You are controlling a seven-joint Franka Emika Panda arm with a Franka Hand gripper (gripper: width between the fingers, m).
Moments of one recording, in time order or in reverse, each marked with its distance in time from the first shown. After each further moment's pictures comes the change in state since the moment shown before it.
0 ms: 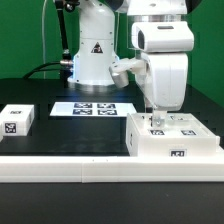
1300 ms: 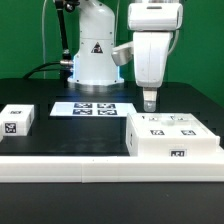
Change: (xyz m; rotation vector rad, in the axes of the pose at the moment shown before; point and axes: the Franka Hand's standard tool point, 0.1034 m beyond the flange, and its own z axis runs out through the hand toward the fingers) arm 0.002 -0.030 -0.026 -0.007 -0.023 0.279
